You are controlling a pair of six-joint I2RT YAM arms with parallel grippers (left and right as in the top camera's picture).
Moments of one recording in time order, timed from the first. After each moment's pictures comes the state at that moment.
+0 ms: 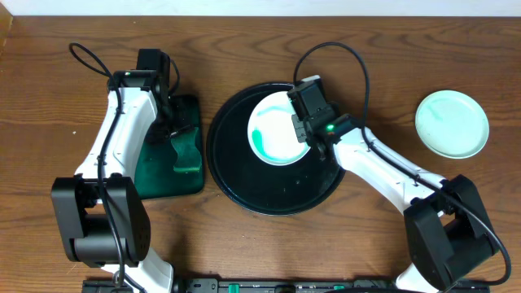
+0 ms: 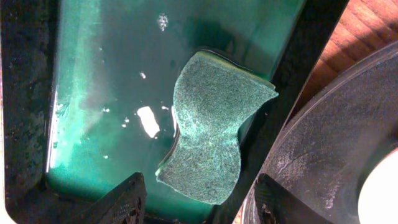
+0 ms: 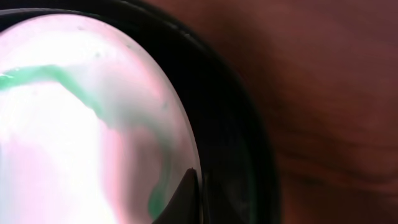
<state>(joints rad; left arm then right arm) 0.00 1.80 1.41 -1.08 -0.01 -0.43 0.57 1.79 1.18 -0.39 0.38 0.19</state>
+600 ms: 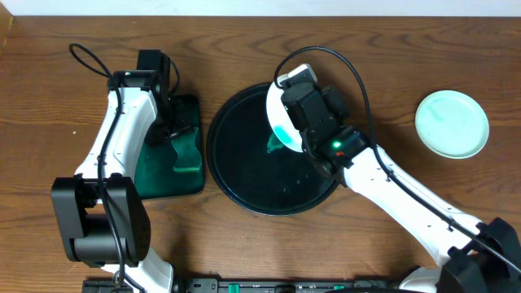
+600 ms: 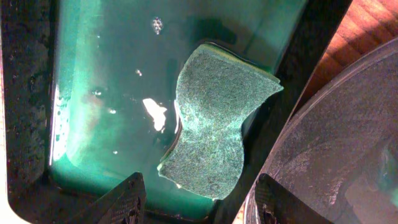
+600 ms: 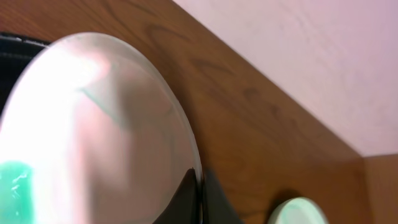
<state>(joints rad) 0.00 1.80 1.41 -1.10 -0.01 -0.43 0.67 1.59 1.18 -0.34 0.64 -0.17</state>
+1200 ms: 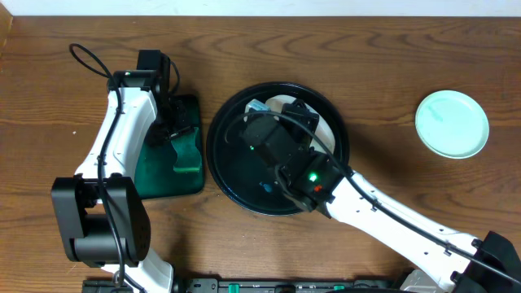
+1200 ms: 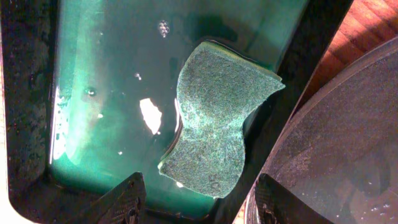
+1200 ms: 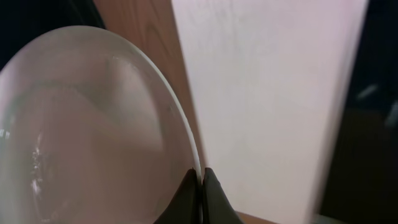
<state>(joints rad) 0.00 1.80 1.41 -1.10 -0.01 -0.43 0.91 1.55 1.18 -0.33 0.92 -0.82</state>
